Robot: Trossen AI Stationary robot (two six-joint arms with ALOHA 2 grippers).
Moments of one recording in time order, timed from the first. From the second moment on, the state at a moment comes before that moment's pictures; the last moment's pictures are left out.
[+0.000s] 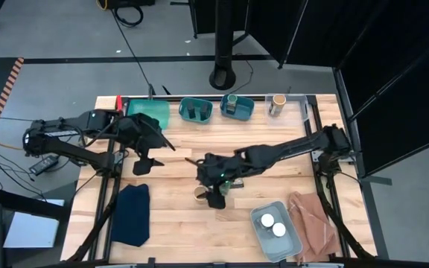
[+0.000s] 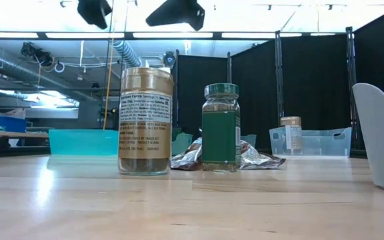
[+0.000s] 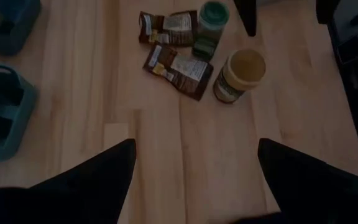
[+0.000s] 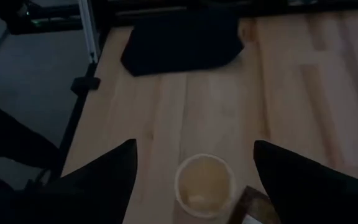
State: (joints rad) left arm 0.03 1.07 1.26 -1.10 0.09 0.03; right arm 0.20 1.89 1.66 -0.49 -0.04 0.22
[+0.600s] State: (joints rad) left arm 0.02 1.04 1.21 -0.97 0.03 -0.08; right arm 0.21 2.01 1.70 -0.56 -0.07 0.00
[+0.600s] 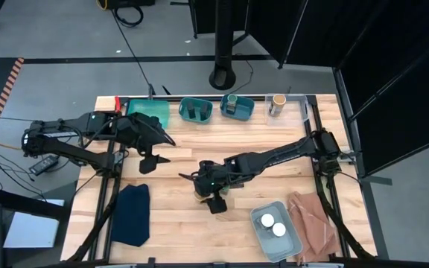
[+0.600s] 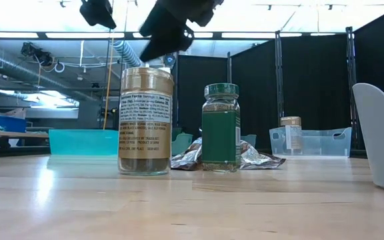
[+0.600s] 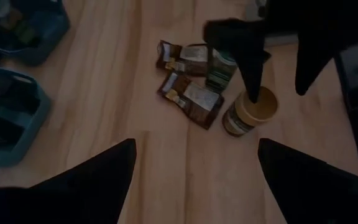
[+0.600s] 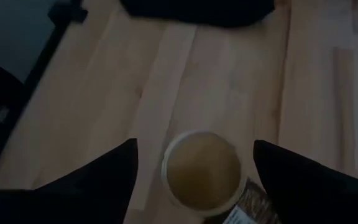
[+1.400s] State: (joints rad) left arm 0.02 1.04 1.21 -0.96 0.01 -0.11; right arm 0.22 2.03 1.70 -0.55 -0.02 -0.10
